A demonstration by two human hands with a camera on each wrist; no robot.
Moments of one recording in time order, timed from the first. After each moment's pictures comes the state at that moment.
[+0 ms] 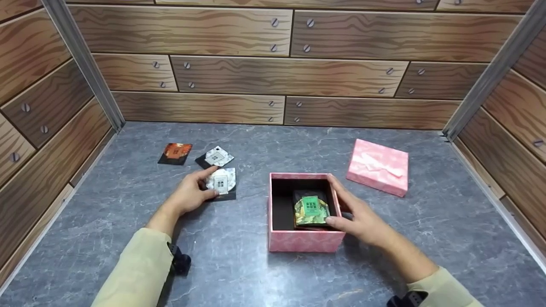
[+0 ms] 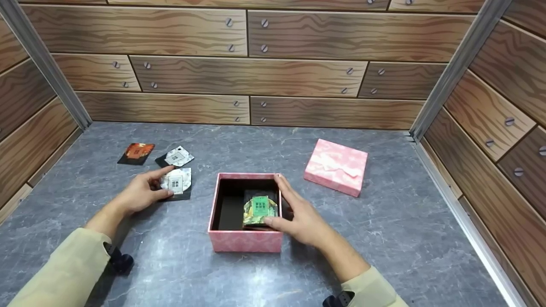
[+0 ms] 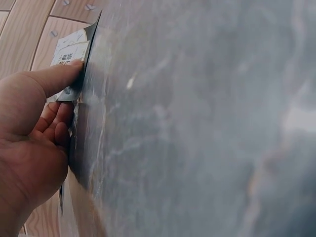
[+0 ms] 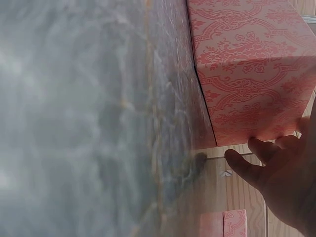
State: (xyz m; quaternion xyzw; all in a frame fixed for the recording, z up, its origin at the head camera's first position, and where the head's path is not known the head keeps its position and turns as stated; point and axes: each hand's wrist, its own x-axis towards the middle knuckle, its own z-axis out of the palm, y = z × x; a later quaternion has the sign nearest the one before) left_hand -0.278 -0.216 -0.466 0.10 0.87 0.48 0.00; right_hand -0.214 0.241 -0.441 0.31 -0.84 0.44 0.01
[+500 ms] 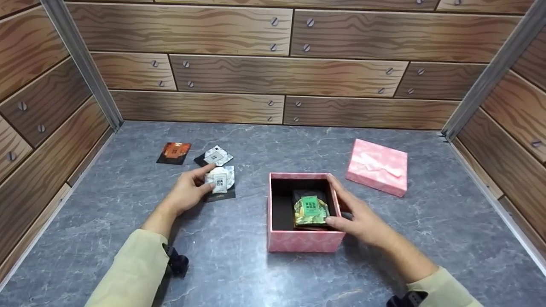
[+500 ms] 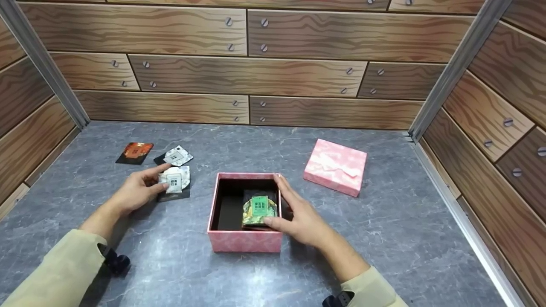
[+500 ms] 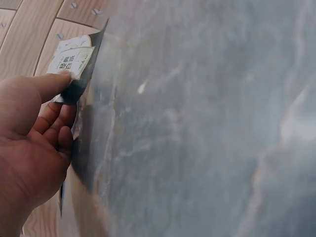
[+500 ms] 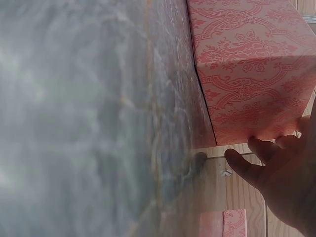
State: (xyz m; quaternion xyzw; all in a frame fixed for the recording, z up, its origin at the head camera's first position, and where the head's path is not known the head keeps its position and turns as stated) left_hand -0.276 -0.215 -0.463 0.09 0.85 0.52 -0.02; right_hand -0.215 0.242 -0.440 0.29 -0.85 0.44 0.00
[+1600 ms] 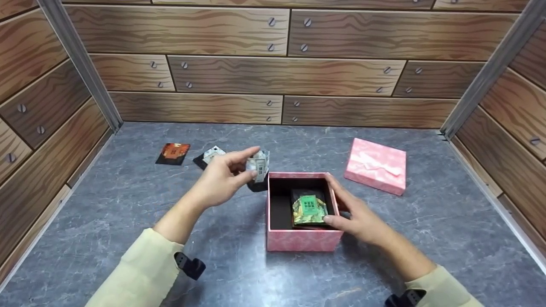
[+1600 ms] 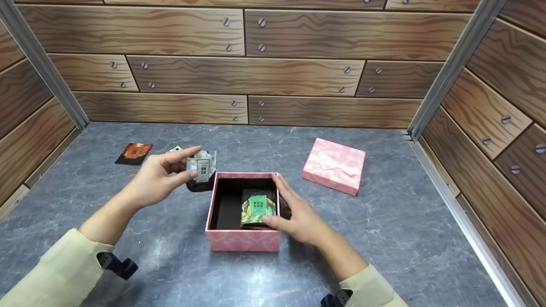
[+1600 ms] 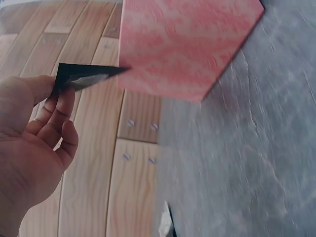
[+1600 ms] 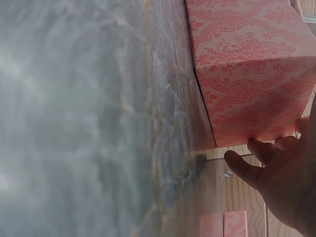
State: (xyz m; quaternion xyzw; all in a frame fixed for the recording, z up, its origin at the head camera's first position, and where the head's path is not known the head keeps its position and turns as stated) left_hand -0.235 -0.124 -0.362 0.26 0.81 0.53 -0.05; right_hand -0.215 0.241 -0.442 0.31 -0.84 0.44 0.01
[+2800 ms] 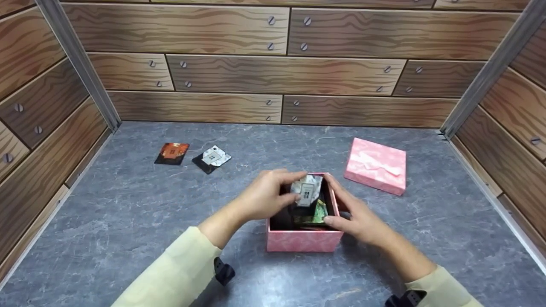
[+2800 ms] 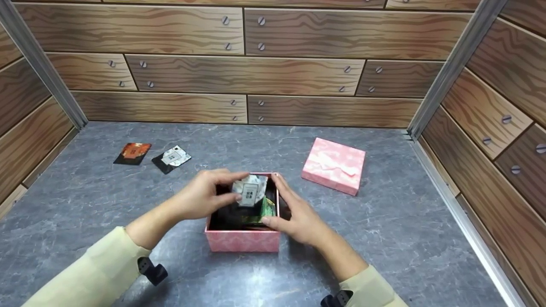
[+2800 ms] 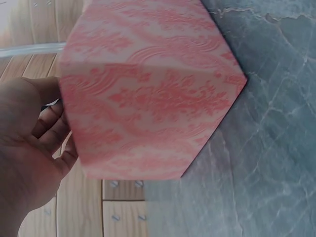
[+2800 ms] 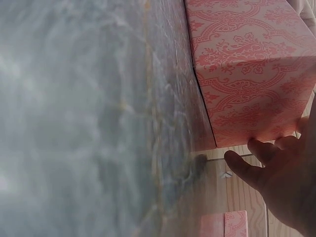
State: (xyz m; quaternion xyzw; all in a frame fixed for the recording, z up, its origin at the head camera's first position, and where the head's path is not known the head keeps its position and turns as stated) left_hand -0.229 -0.045 -0.376 0.35 0.85 0.40 -0.02; right_hand -0.216 0.241 -0.442 0.32 -0.83 0.46 -0.01
